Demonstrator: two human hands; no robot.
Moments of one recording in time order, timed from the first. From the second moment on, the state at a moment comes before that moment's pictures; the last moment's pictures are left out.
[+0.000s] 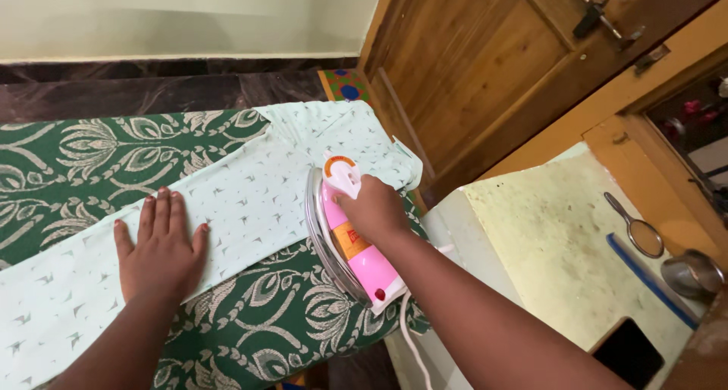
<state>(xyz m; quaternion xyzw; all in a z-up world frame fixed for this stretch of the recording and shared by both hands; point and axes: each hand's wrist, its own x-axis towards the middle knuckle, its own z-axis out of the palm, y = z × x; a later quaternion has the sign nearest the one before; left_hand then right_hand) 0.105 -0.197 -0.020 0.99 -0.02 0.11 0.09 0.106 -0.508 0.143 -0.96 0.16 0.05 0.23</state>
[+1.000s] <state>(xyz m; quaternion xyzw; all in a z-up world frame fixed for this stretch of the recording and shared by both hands) 0.090 -0.194 -0.005 1.00 0.03 0.06 0.01 0.238 -0.440 0.143 -0.97 0.00 0.10 0.22</state>
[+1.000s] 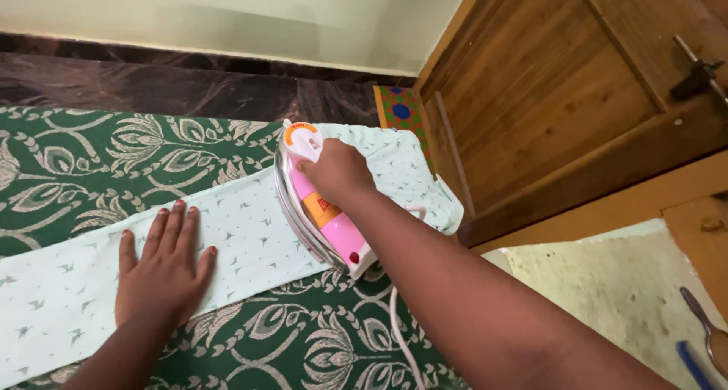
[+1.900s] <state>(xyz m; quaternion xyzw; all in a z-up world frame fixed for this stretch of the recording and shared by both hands) 0.041 -0.109 -0.024 0.97 0.16 0.13 0.09 0.247 -0.367 0.140 -0.92 -0.29 0.19 0.18</state>
